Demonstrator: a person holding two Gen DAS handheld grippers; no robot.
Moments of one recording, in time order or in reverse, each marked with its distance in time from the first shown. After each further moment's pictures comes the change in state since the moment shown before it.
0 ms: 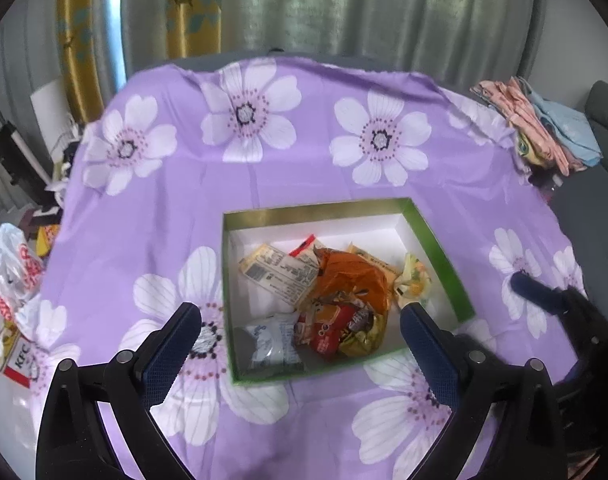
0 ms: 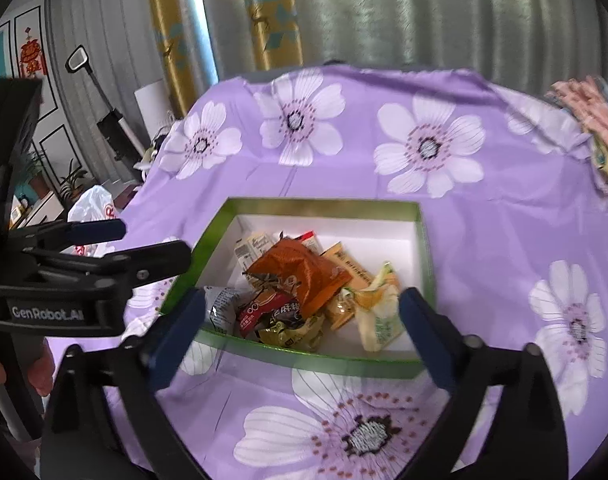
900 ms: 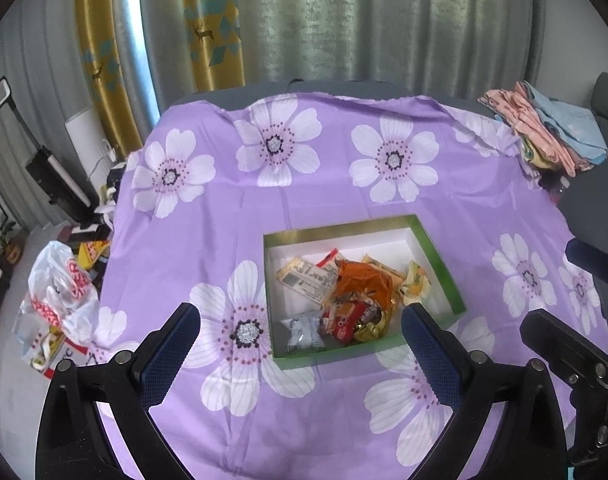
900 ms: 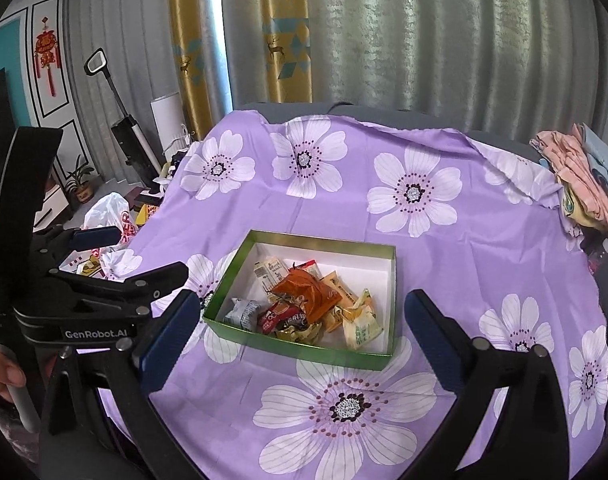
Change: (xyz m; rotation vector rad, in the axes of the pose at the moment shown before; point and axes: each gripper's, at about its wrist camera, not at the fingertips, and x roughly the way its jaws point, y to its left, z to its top) left arm -0.070 -0.017 0.009 0.037 -0.048 0.122; right arm -0.097 0.025 0.038 -0.068 -0.027 -0.019
